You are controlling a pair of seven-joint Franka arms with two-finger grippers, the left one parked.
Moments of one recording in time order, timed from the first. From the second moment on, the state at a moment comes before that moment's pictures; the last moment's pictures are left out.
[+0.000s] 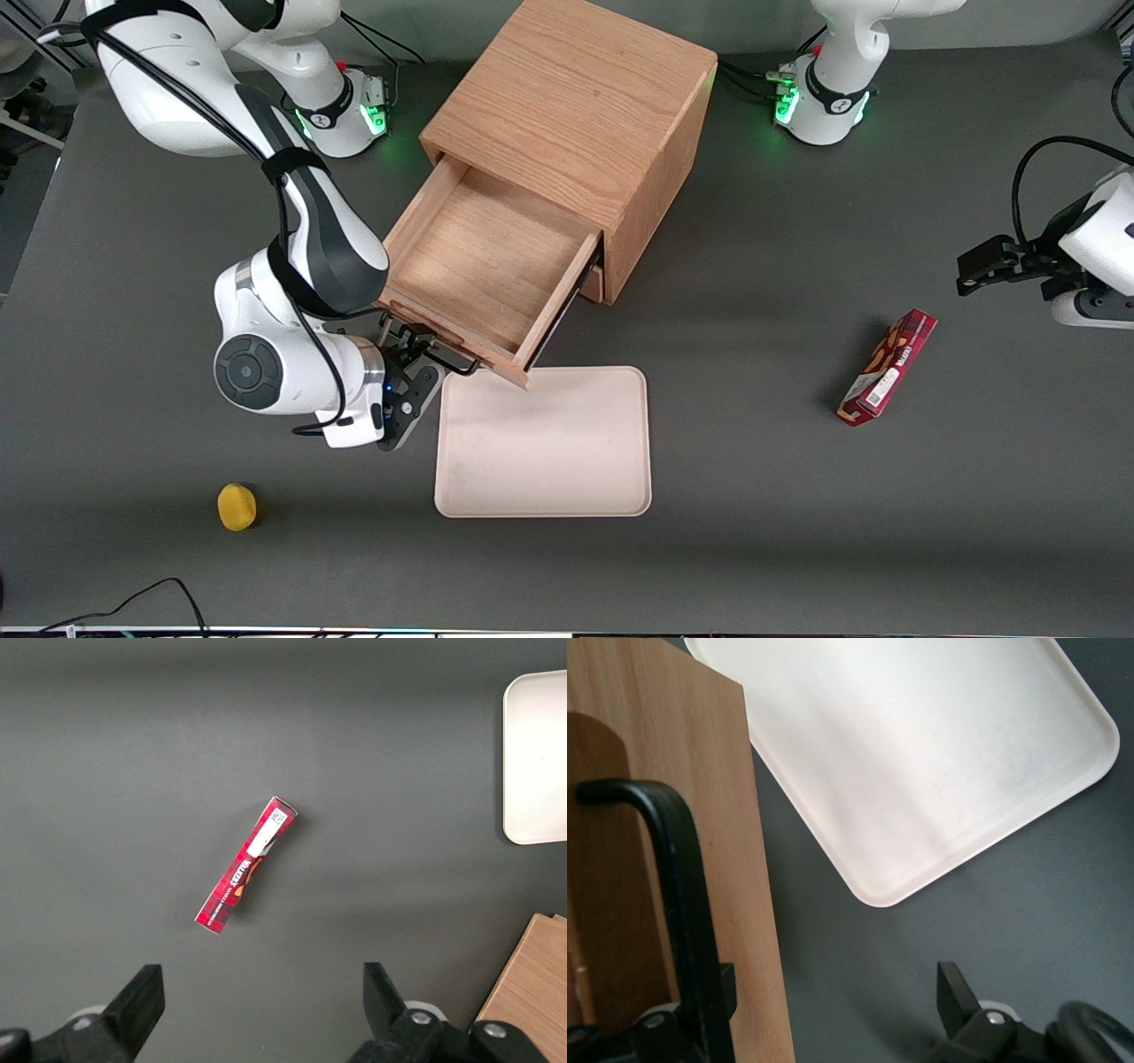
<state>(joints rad) 0.15 0.66 0.26 -1.28 0.06 1.74 -0.57</state>
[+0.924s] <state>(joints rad) 0.16 0.63 0.26 -1.11 0.06 1.46 -0.55</state>
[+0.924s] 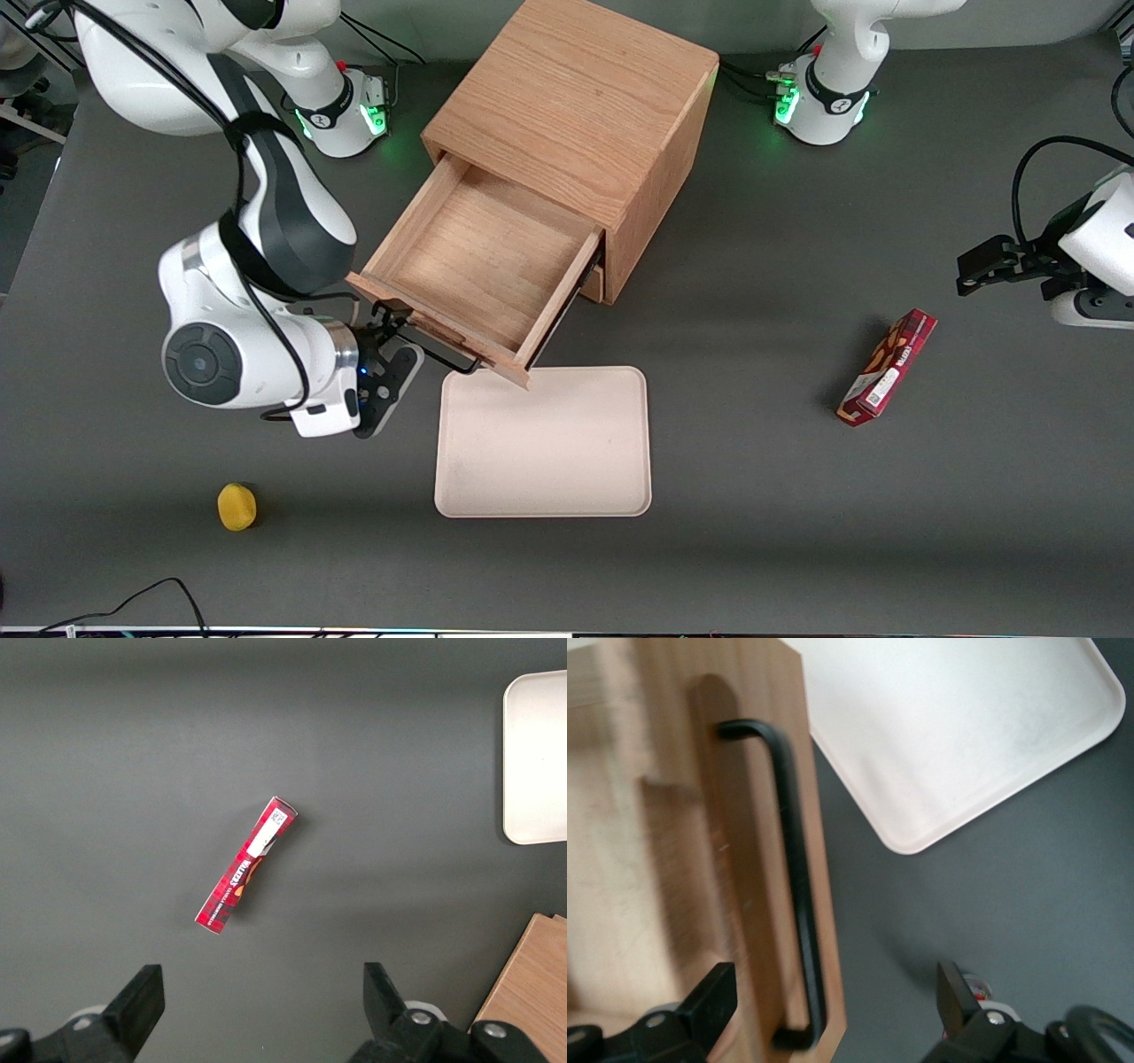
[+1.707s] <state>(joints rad) 0.02 0.14 0.26 -1.42 0.06 1.38 -0.49</state>
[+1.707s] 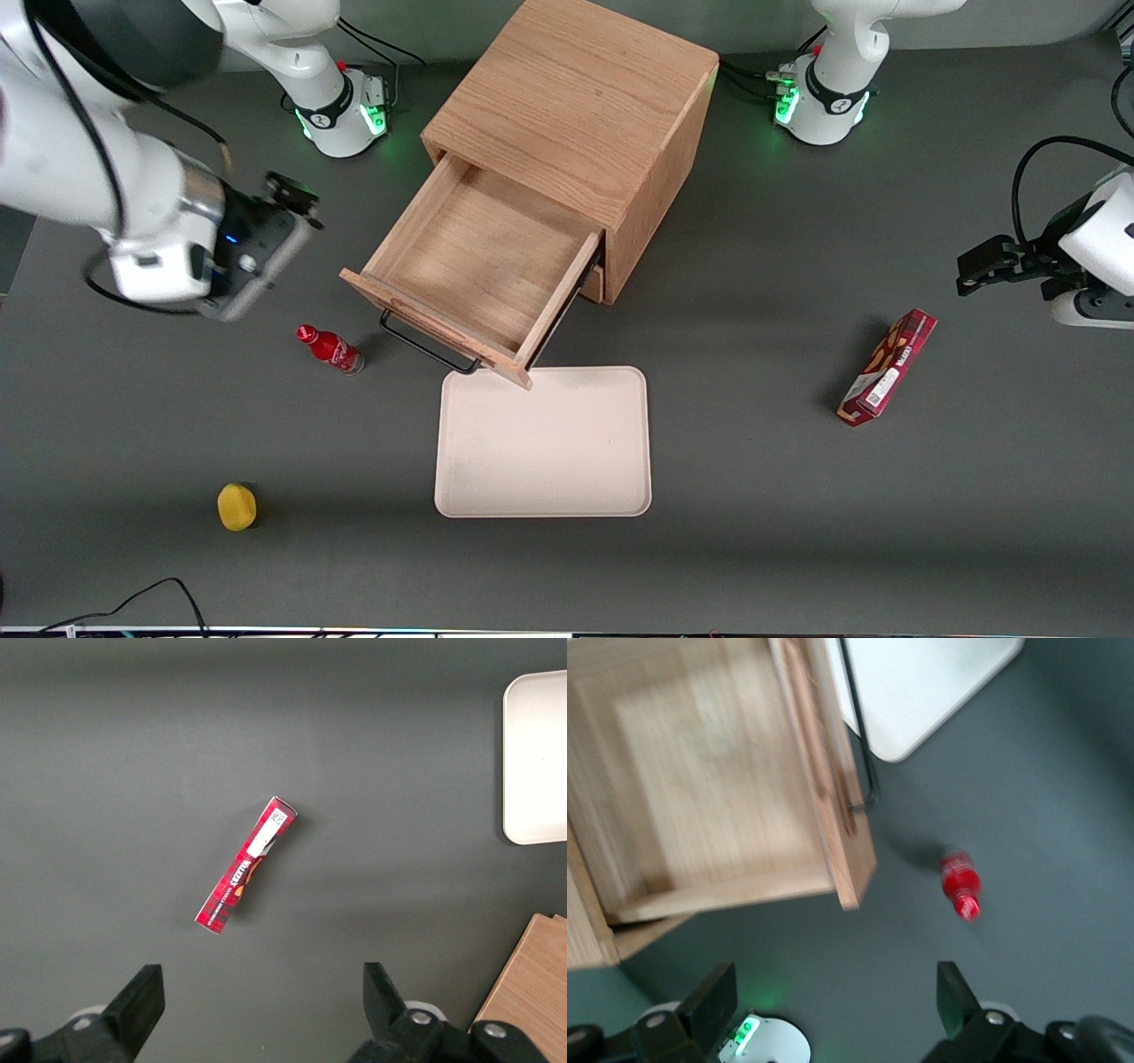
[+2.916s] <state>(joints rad) -0.29 -0.25 0.27 -1.79 0.10 1.58 -0.17</state>
